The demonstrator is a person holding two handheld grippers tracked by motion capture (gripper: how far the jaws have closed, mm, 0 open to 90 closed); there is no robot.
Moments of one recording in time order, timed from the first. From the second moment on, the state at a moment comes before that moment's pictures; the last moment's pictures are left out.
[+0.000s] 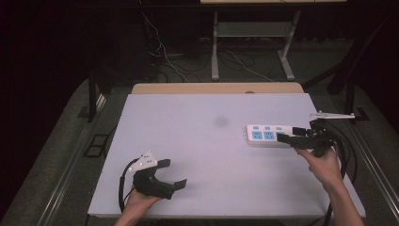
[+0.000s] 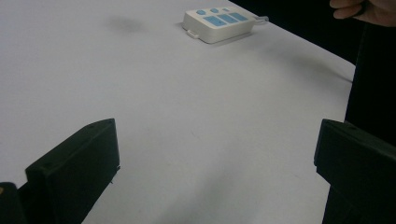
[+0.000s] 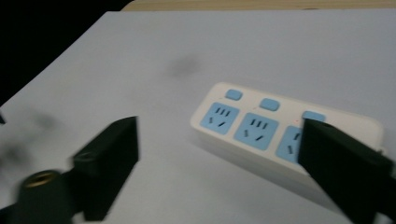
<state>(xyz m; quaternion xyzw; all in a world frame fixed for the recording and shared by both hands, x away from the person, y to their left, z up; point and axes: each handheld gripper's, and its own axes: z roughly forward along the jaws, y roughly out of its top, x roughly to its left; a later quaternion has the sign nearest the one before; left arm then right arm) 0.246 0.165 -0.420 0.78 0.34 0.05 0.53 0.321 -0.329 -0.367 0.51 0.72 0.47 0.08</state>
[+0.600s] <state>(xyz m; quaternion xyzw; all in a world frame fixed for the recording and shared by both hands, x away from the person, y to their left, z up) 0.247 0.164 -0.421 0.78 0.34 0.05 0.53 0.279 -0.308 -0.378 0.45 0.75 0.49 0.08</state>
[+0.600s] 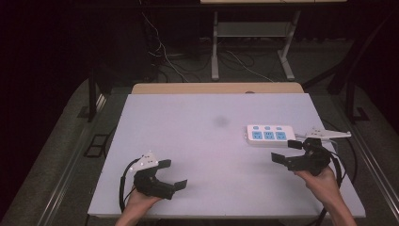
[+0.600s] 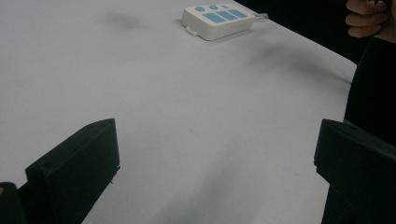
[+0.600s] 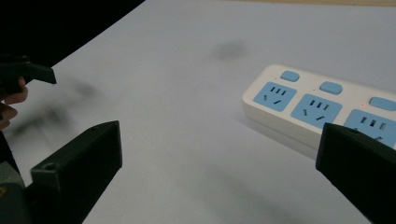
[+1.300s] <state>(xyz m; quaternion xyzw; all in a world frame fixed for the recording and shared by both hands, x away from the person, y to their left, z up) 0.250 0.165 -0.424 0.78 0.34 0.05 0.52 0.248 -0.303 -0.416 0.43 0.76 0.48 0.06</state>
